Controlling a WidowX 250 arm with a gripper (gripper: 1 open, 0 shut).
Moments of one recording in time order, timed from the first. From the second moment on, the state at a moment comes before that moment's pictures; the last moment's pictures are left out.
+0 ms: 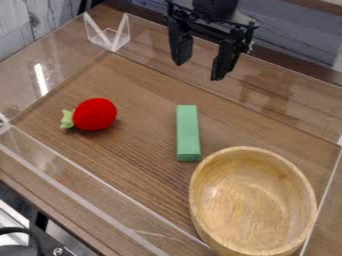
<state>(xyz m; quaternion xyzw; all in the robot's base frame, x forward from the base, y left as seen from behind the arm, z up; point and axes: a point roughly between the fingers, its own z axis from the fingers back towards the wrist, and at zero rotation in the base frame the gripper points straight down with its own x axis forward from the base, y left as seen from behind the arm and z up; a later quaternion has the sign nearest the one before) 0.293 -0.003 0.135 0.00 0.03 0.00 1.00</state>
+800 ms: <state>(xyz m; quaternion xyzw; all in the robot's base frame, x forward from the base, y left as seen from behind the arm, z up) 0.231 0.076 0.108 -0.01 0.04 0.01 1.00</state>
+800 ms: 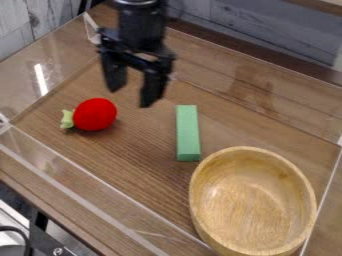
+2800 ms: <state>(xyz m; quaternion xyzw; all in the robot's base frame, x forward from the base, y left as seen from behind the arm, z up) 0.225 0.135 0.068 0.00 0.00 0.04 1.00</state>
